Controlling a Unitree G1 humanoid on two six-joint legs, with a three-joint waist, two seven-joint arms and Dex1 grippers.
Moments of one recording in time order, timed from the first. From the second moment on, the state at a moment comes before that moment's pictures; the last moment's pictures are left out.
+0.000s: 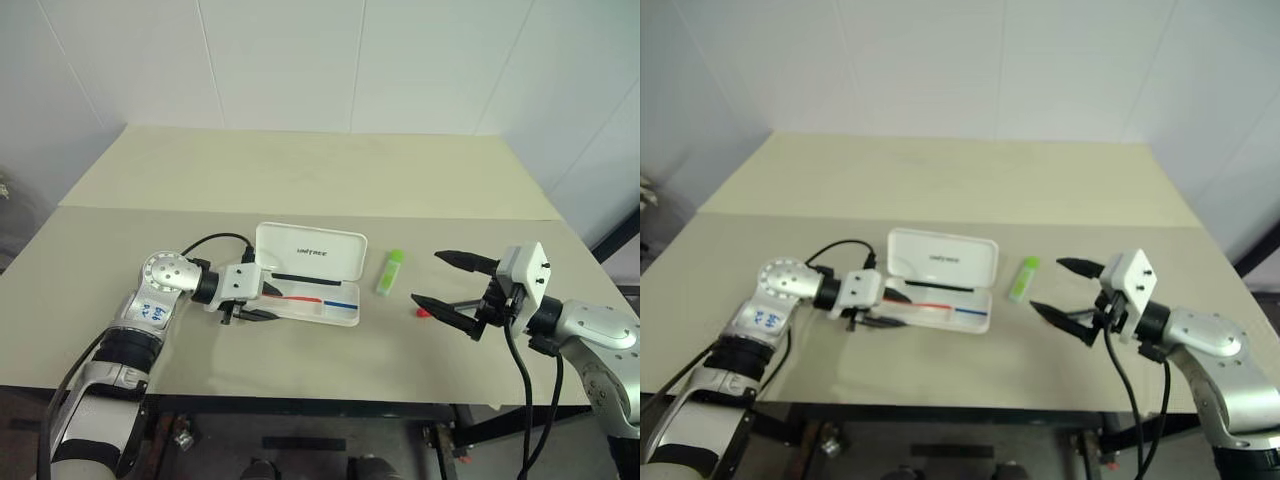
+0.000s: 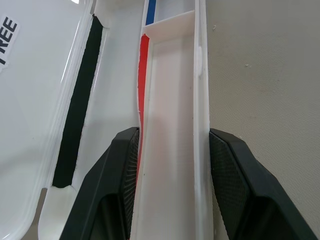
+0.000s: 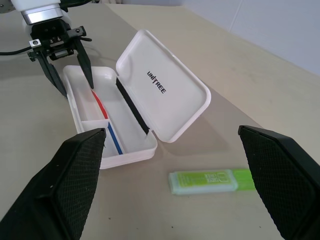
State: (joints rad) left arm -0.73 0.61 -0.16 0.49 0.07 -0.24 -1.28; right arm -0.18 -0.73 -0.20 -0.33 0.53 0.31 0.89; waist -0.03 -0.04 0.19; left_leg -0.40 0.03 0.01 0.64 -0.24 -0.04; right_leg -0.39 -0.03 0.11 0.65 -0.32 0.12
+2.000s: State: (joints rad) left arm -0.40 0.71 0.22 0.16 -0.61 0.21 -1.44; right arm -0.82 -0.73 0.15 0.90 0.09 -0.26 1.50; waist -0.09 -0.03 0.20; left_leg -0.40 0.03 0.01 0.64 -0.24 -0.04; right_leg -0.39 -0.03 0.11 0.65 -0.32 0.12
